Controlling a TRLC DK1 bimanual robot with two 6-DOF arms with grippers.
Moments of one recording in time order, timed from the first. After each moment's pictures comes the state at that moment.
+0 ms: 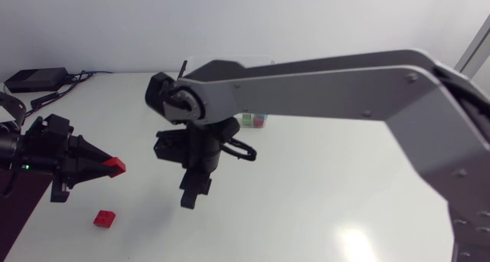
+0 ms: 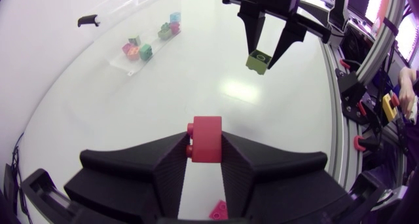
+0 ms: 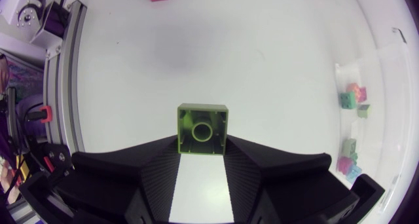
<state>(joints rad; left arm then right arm) 0.38 1.43 0.88 -0.91 0.82 1.47 0.95 2.13 1.76 -0.98 -0.08 -0.45</state>
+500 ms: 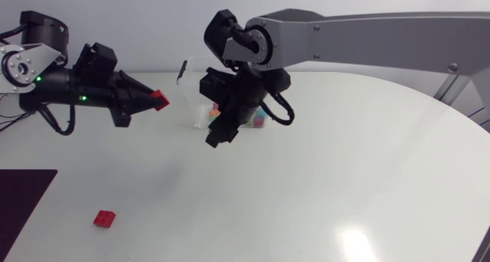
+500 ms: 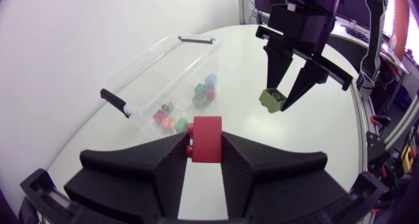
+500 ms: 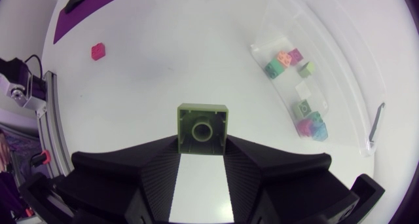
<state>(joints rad) 0.02 1.52 1.11 -0.41 0.75 0.80 0.73 1.99 1.72 -0.87 -0.10 -0.31</state>
